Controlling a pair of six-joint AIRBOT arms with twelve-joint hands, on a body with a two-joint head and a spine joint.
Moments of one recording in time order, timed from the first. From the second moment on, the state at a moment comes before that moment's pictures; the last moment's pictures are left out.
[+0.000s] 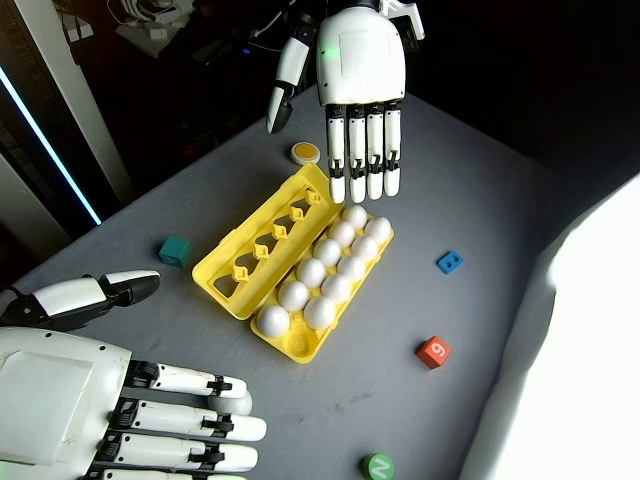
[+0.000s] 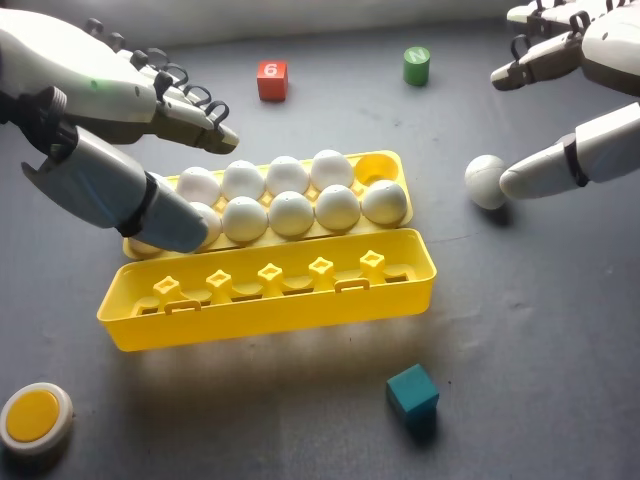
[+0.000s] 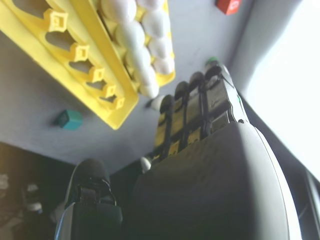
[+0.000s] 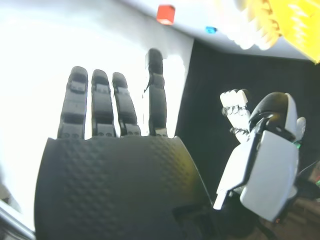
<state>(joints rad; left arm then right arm) 0.03 -0.79 0.98 2.99 -0.67 -1.77 -0.40 -0.93 1.10 0.39 0.36 -1.27</state>
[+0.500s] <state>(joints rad) 0.04 -0.79 0.97 2.99 -0.67 -1.77 -0.41 -1.12 1.26 0.84 0.40 -1.74</state>
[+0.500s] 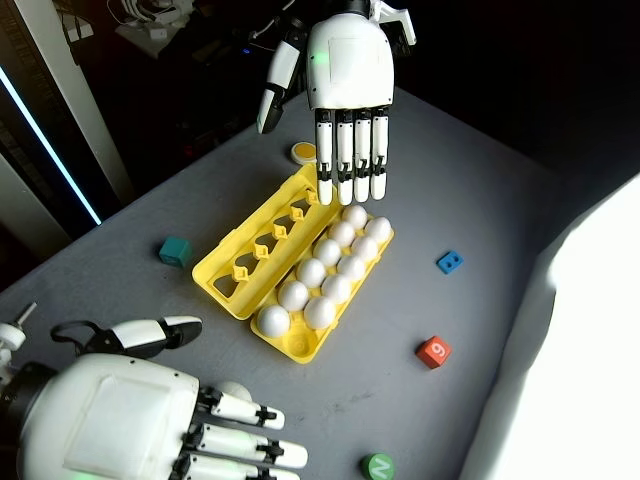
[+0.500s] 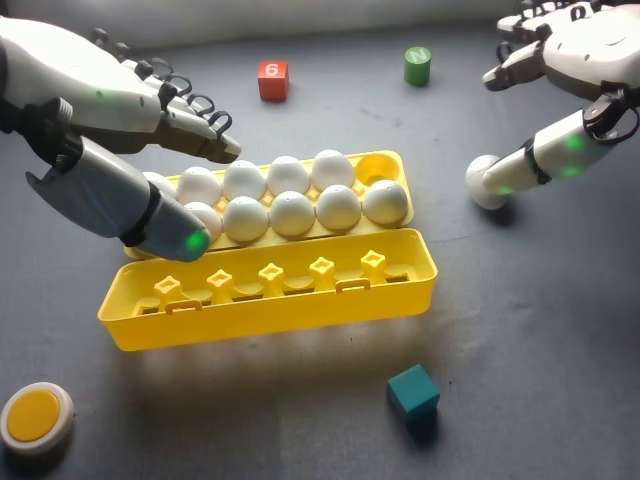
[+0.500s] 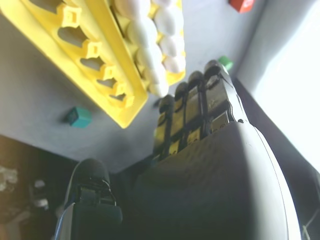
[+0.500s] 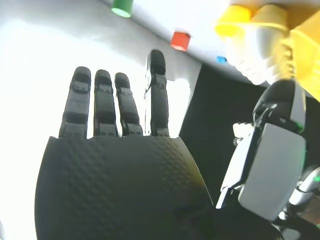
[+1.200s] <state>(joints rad) 0.05 -0.80 0.99 2.99 -0.67 -1.78 -0.43 -1.21 1.32 0.91 0.42 -1.79</state>
